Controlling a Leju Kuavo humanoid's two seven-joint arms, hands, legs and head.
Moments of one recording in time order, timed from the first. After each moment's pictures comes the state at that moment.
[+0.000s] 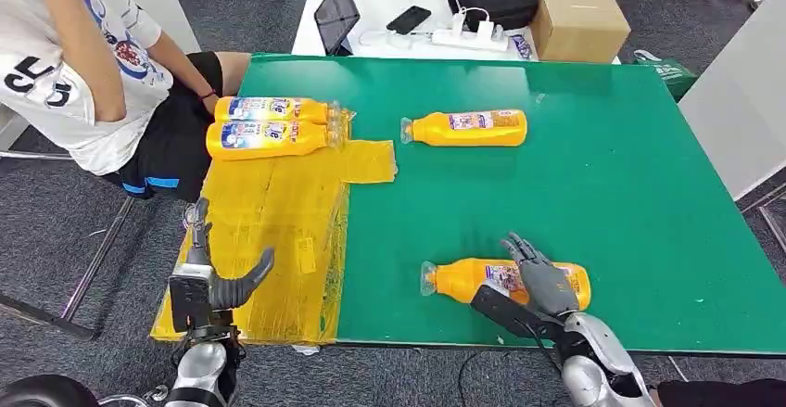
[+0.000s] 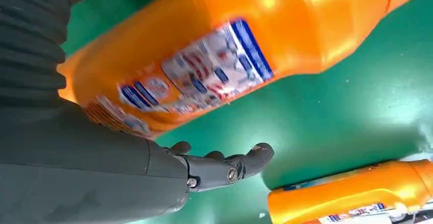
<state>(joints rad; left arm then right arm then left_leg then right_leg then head) -0.10 -0.24 0.06 -1.22 -0.29 0.34 -0.61 0.02 -0.27 0.27 -1.49 0.76 -0.02 -0.07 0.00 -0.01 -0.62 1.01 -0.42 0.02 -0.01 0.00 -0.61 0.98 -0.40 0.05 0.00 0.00</state>
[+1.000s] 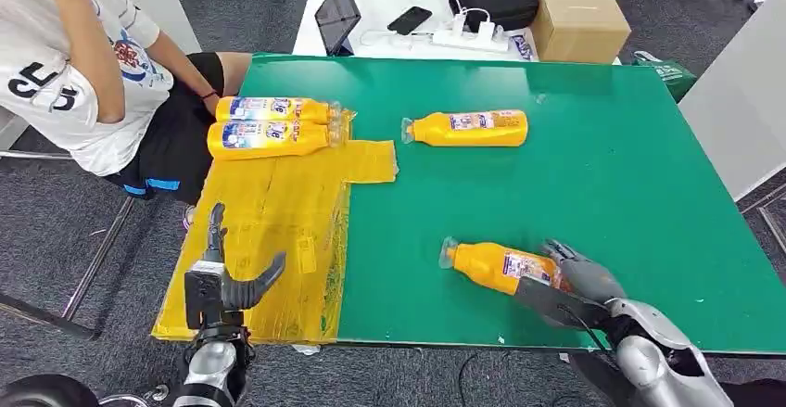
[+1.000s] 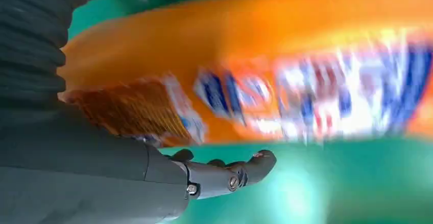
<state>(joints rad) -0.13 -0.24 0.04 -1.12 -0.26 0.34 -0.61 -0.03 -0.52 0.29 -1.46 0.61 0.24 0.02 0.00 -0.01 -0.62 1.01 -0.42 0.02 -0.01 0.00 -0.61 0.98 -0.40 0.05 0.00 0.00</state>
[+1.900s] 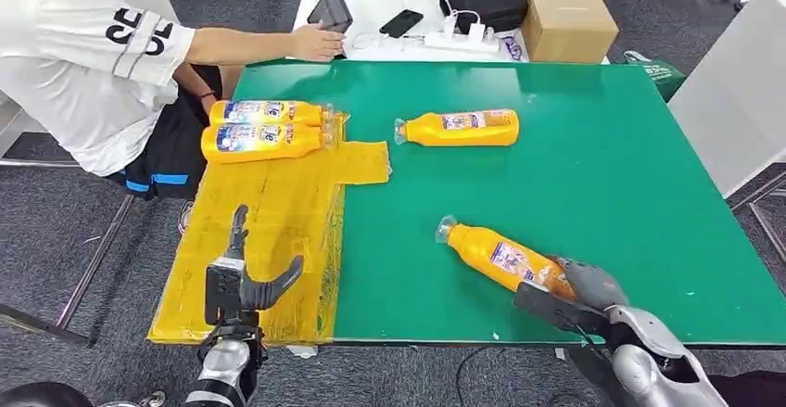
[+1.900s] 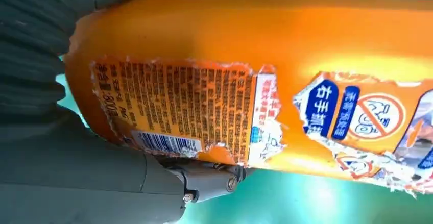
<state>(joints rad) -0.16 -0.25 -0.01 -1.05 -0.26 0.33 -0.60 -0.04 -0.48 0.33 -1.40 0.69 0.12 0.04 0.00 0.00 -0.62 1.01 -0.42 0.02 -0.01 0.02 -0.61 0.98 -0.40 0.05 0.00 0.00</state>
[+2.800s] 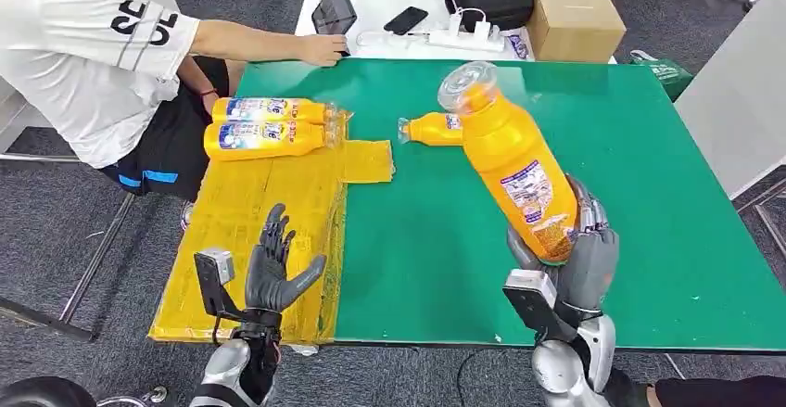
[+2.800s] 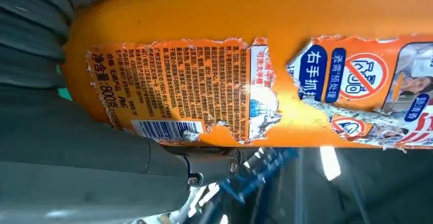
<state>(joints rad) -0.12 -0.27 -0.10 -1.16 0.12 -0.08 -0.42 0.02 0.06 0.09 -1.63 0.67 -0.69 -0.55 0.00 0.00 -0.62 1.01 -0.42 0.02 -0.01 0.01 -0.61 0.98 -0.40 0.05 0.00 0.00</state>
